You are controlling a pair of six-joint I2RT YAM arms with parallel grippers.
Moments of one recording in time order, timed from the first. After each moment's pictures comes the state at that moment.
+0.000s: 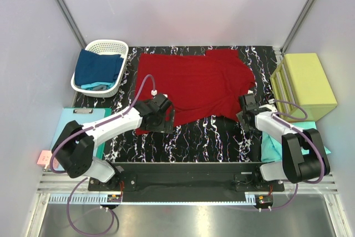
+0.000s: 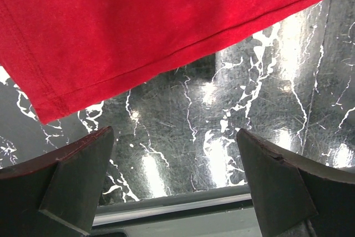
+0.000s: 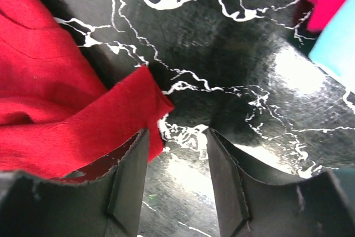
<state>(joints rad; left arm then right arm) -0.76 1.45 0.95 -0.71 -0.15 -0.60 0.22 1.38 0.64 -0.40 0.43 1.28</state>
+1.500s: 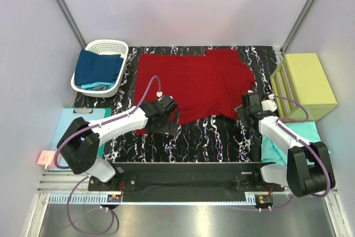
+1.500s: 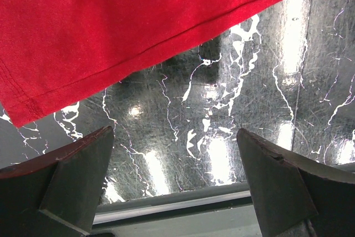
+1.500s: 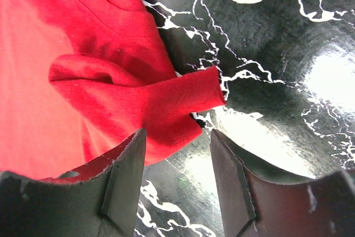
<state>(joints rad) -0.81 1.51 0.99 -0.71 -0.15 -0.64 0.23 1.25 0.62 -0.30 0.34 1.20</state>
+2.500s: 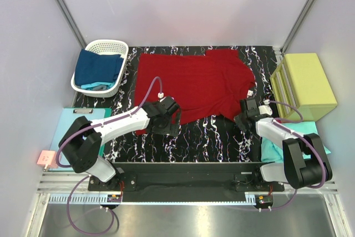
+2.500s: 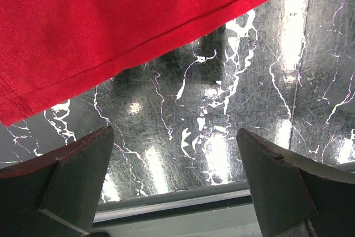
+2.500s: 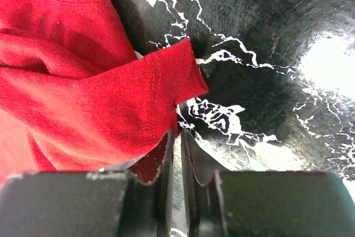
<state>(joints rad) -0.83 1.53 0.99 -0.71 -0.15 -0.66 0.23 1.33 0.54 -0.21 0.26 1.19</state>
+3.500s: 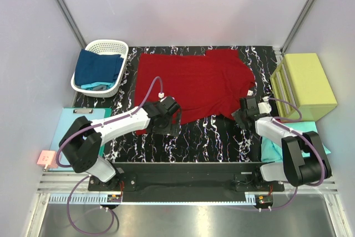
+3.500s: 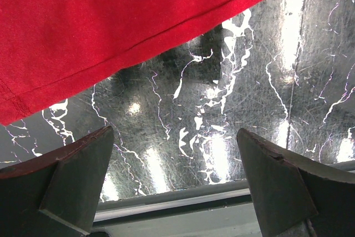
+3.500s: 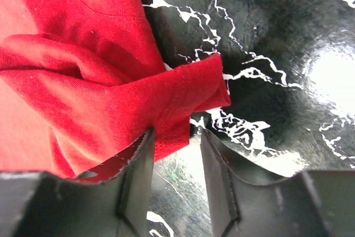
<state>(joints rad) -0.84 1.53 1.00 -0.72 -0.16 -0.66 0.23 1.34 0.54 -0.14 0.27 1.15</state>
